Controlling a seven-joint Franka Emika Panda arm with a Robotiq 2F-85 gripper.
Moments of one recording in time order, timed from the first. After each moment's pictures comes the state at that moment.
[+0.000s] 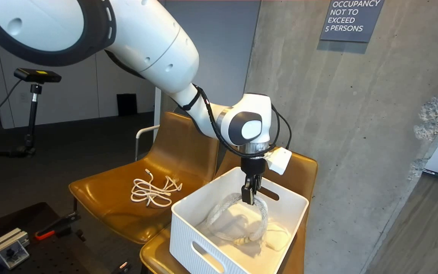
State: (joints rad) arm -0.29 0.78 -0.07 -1.42 -0.13 2.30 -1.98
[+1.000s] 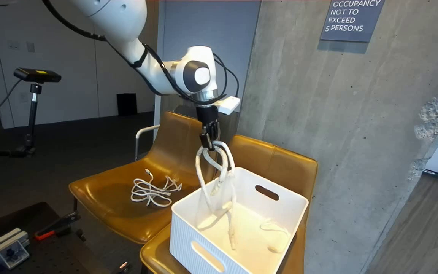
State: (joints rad) arm -0.03 0.51 -0.03 -1.61 -0.25 2.31 -1.77
